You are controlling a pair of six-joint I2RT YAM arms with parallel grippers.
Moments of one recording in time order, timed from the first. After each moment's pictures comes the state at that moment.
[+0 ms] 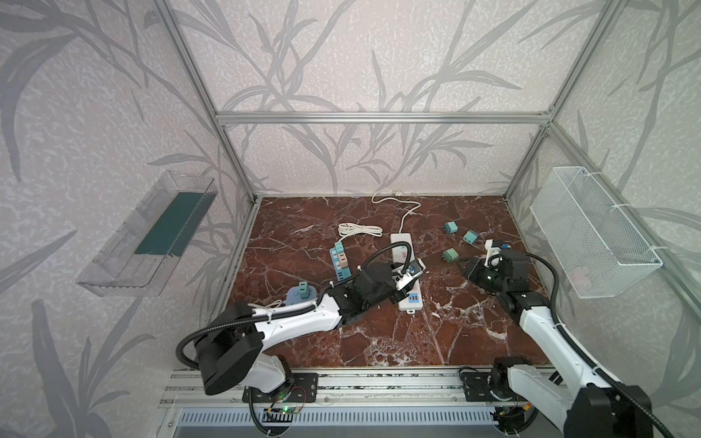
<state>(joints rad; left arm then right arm) -0.98 1.40 0.78 0.31 -0.10 0.31 0.08 0.99 0.59 -0.17 -0.36 0.63</state>
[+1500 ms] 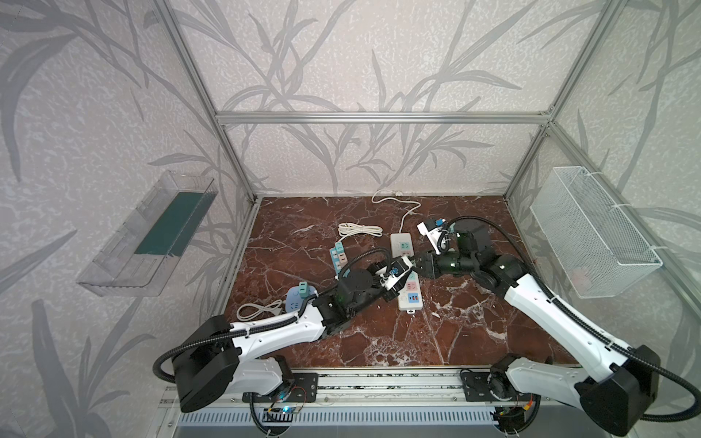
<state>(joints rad) -0.98 1.28 0.68 0.48 -0.15 0.31 0.54 1.19 1.05 -0.48 -0.55 0.37</state>
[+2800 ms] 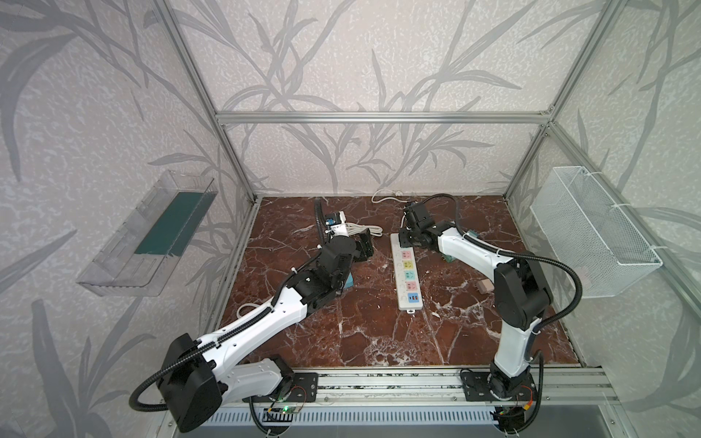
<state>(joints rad) -0.73 1.19 0.91 -0.03 -0.47 -0.61 0.52 1.92 1.47 -0.45 0.16 0.33</state>
